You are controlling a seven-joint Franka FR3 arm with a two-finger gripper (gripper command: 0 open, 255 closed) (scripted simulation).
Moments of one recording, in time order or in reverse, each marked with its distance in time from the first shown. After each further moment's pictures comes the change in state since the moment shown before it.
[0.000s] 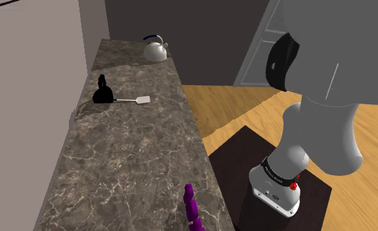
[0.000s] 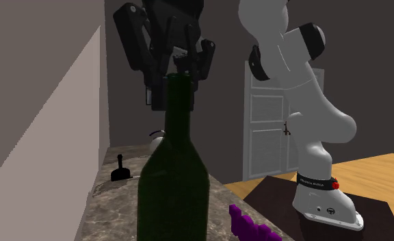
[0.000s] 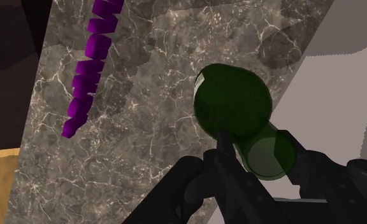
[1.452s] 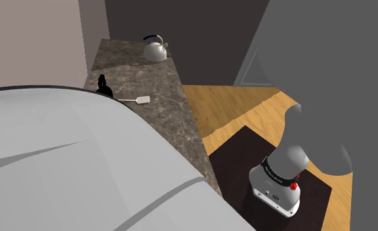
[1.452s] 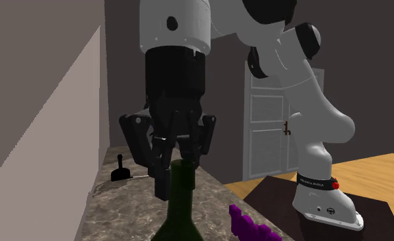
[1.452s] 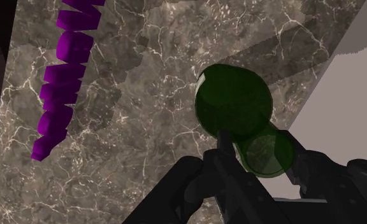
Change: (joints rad) arm -0.099 -0.046 0.005 -0.359 0.020 0.301 0.017
